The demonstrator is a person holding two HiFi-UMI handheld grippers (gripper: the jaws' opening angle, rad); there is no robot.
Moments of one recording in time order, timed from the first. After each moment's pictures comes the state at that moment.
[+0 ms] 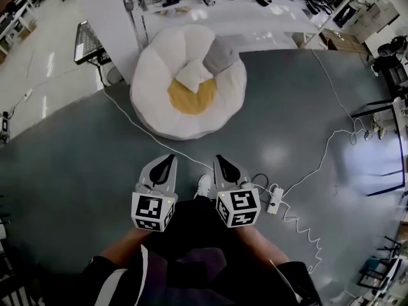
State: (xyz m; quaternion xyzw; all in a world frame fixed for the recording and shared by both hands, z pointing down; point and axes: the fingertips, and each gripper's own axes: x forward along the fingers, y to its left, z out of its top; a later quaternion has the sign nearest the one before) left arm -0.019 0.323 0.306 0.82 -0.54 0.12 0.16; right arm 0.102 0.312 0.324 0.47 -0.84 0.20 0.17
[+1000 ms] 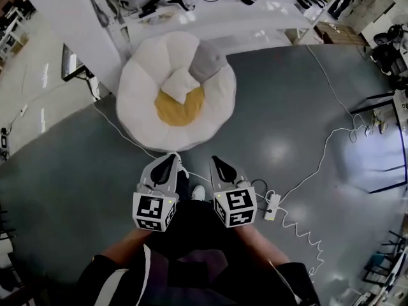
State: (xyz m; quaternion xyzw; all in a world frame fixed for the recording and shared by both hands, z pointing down) left arm 0.055 0.214 0.314 0.83 -0.52 0.13 0.16; right arm 0.161 0.215 0.339 0.46 -0.84 0.20 0.19
